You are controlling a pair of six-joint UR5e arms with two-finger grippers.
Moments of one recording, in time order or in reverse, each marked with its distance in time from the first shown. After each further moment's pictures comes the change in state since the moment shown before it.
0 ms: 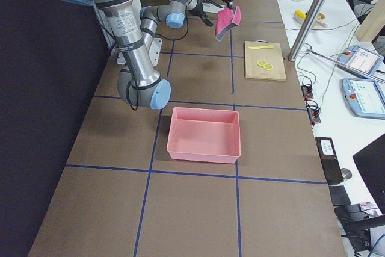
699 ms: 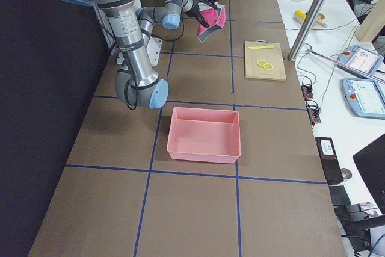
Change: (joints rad) left arm 0.090 -0.033 -0.108 0.076 0.000 -0.074; right arm -0.061 -0.004 -0.007 0.001 -0.075 -0.003
